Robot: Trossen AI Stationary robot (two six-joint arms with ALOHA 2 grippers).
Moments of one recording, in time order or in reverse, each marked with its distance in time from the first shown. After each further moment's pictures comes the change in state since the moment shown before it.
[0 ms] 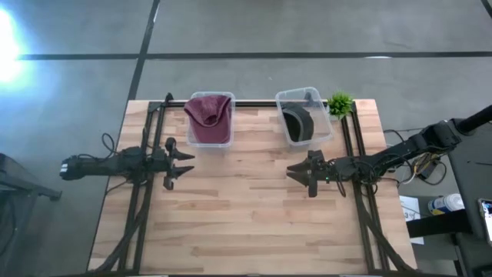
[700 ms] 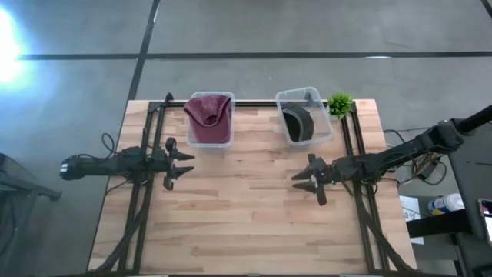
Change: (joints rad) left arm 0.000 0.007 0.001 -0.003 0.005 0.000; right arm -0.002 -0.121 -0.004 -0.216 -0.224 -0.182
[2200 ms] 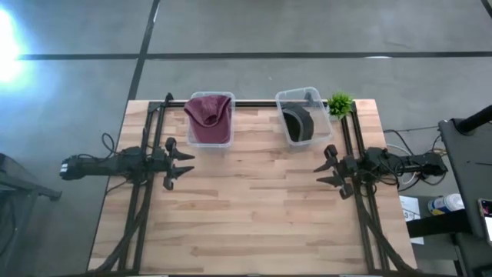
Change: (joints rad) left arm 0.000 0.005 0.001 -0.003 -0.004 0.000; right arm -0.162 -0.882 -0.241 -0.315 -0.264 -0.368
